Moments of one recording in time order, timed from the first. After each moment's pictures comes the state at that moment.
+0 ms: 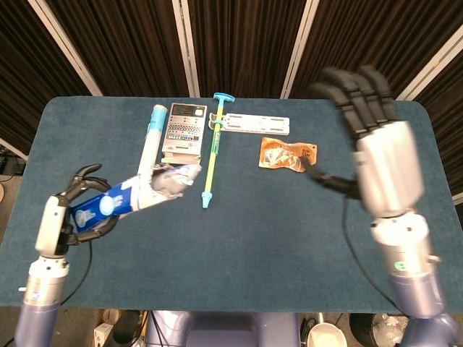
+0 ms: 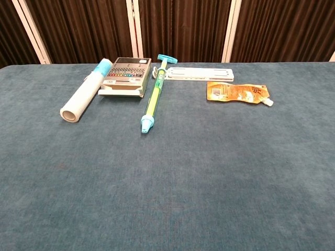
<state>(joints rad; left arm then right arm) -0.29 -1.21 -0.22 -2.13 1.52 1.55 -0.40 0.65 -0.75 0.52 -2.31 -1.17 1.52 -0.17</state>
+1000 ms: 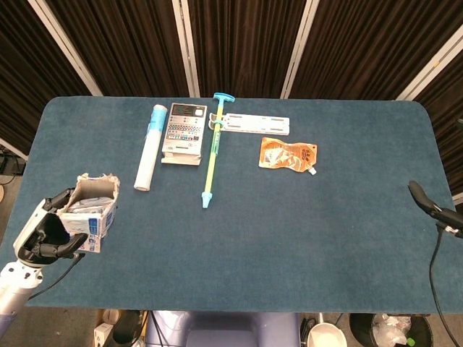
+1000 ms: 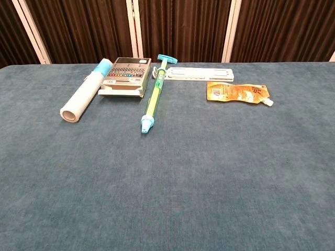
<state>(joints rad) -0.33 -0.87 -0.11 -2.02 1.77 1.43 -1.58 0.24 -0.66 0.37 -2.13 -1.49 1.77 0.23</state>
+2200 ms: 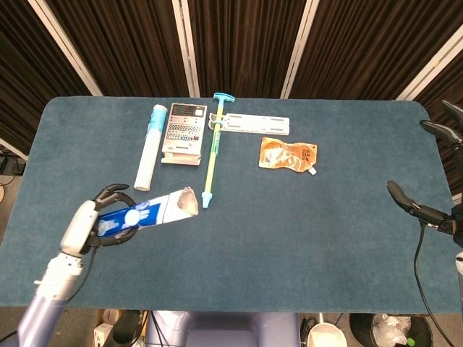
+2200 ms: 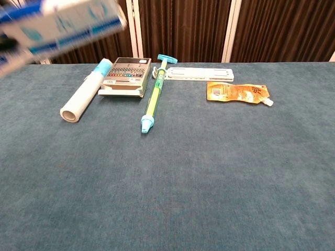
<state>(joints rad) -0.37 -1.20 -0.13 -2.04 1.42 1.34 -0.29 0.27 -0.67 0.40 -2.16 -1.50 1.69 0.19</state>
